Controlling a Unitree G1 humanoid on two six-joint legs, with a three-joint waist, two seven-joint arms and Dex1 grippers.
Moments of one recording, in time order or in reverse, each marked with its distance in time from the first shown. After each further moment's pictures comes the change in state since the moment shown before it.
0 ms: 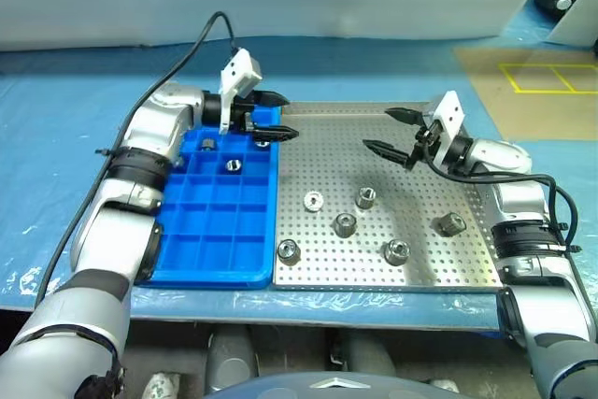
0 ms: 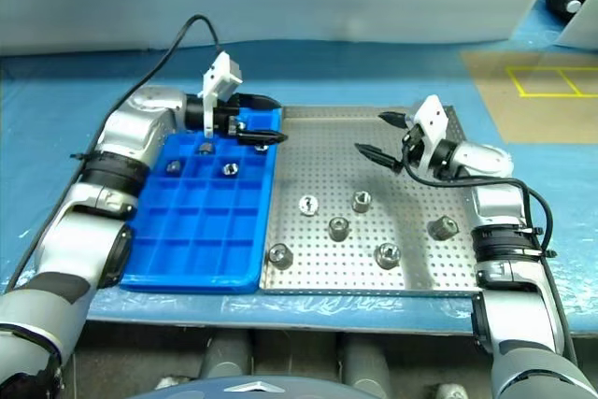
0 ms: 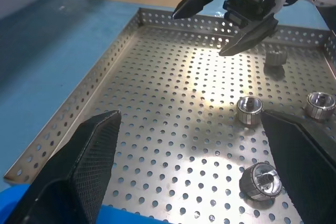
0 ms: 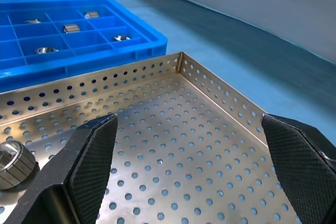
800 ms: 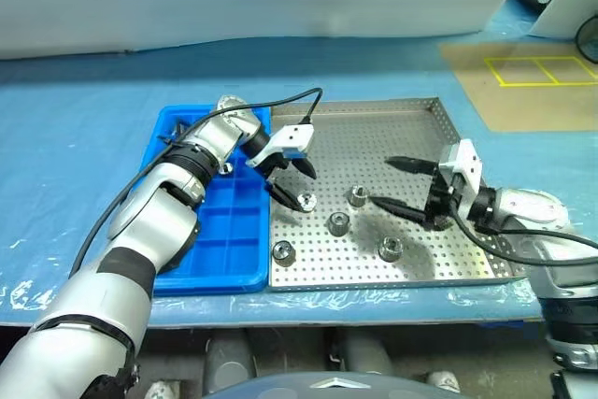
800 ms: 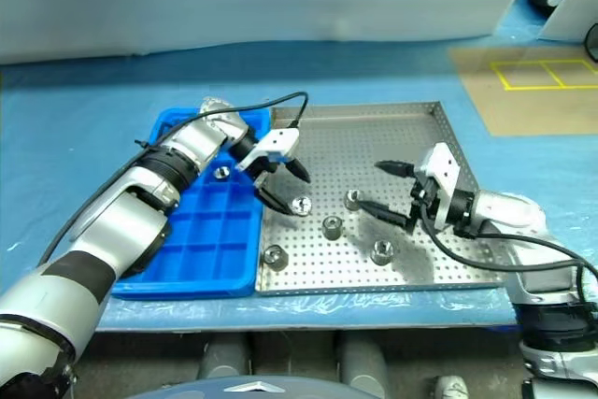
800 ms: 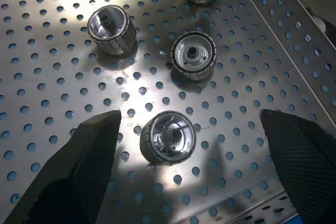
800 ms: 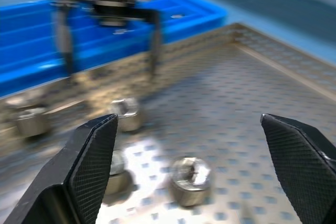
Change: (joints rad) left arm -0.064 -0.107 -0.383 0.215 0.095 -0.284 -0.232; right arm 0.380 -0.211 -0.026 -0.614 0.250 0.336 0.088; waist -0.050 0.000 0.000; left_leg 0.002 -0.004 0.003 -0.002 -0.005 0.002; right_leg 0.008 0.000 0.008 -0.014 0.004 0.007
